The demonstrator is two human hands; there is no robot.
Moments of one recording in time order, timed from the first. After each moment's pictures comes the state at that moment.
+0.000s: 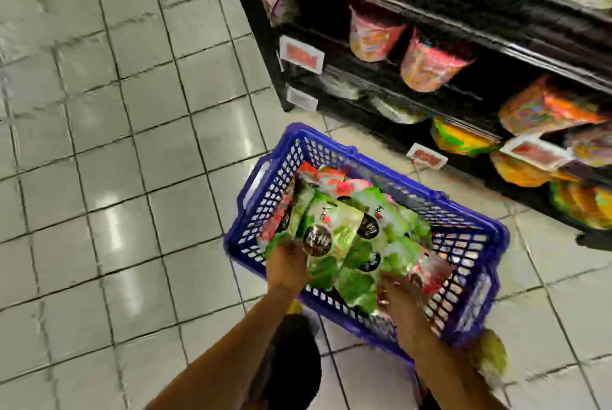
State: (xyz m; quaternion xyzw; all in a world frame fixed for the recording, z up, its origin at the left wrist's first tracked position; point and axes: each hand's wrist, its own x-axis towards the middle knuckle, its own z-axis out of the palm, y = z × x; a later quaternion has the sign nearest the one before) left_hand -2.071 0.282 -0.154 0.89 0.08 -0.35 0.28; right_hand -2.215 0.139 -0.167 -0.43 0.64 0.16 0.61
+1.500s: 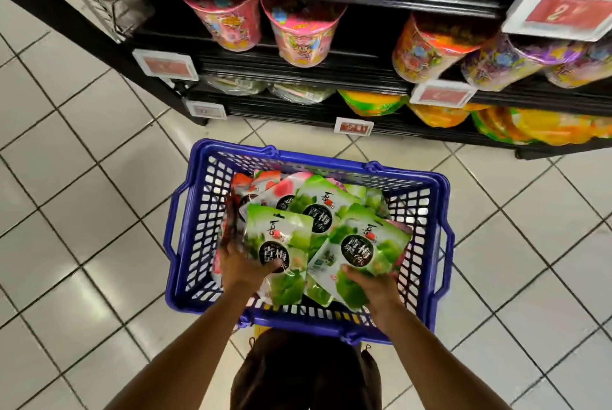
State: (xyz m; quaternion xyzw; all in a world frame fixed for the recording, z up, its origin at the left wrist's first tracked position) left_hand -2.038 0.273 -0.221 0.89 -0.01 -0.45 0.10; right_hand -2.241 0.148 -0.212 -0.26 0.74 0.06 0.62
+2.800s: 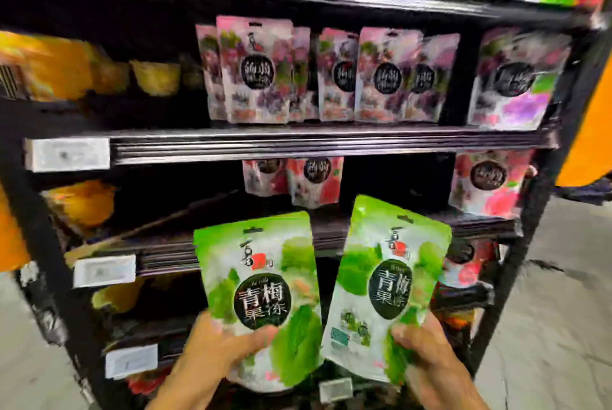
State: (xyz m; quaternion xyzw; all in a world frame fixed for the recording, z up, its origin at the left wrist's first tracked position) left_hand -1.967 0.131 0.637 0.56 -0.42 -0.35 0.62; right_hand -2.220 0.045 0.652 -0.41 0.20 -0.48 0.75
